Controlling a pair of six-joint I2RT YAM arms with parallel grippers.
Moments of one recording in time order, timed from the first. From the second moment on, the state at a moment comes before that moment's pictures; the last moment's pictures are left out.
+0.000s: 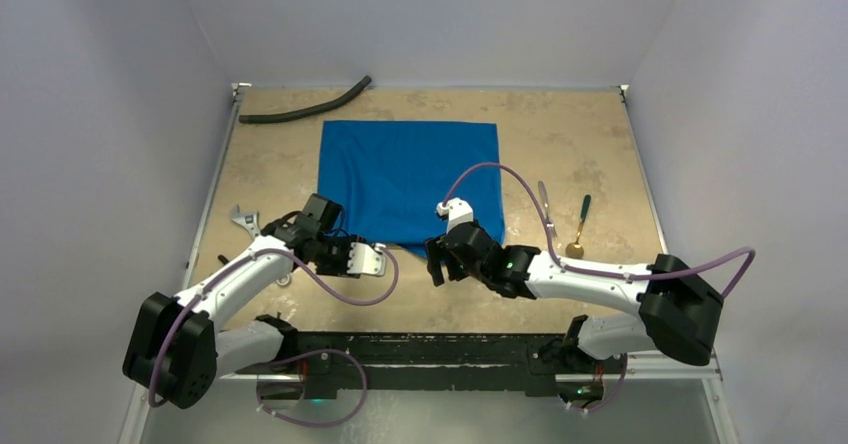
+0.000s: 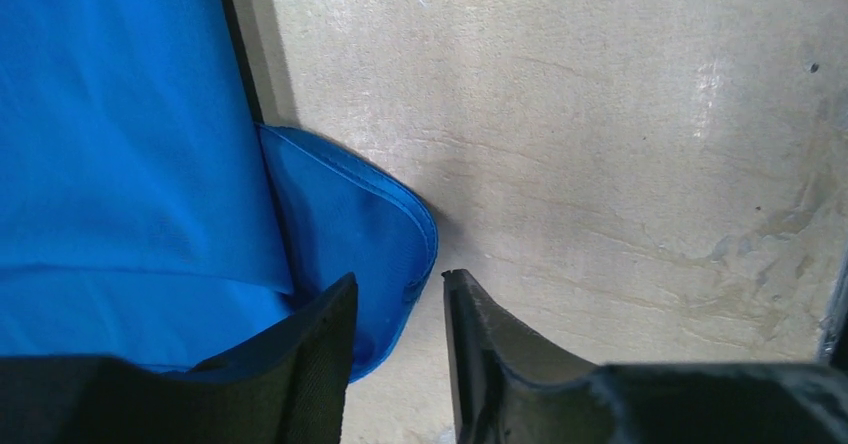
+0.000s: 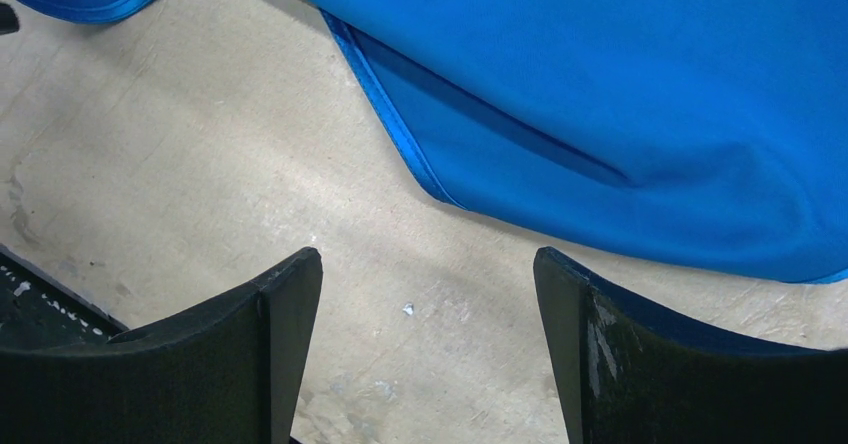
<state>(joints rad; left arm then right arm) -0.43 1.14 0.62 -0.68 0.32 1.22 1.04 1.31 0.68 -0.15 0.27 0.51</state>
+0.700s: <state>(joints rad) -0.44 1.18 0.69 -0.72 0.26 1.28 1.04 1.27 0.60 -0.01 0.16 0.46</state>
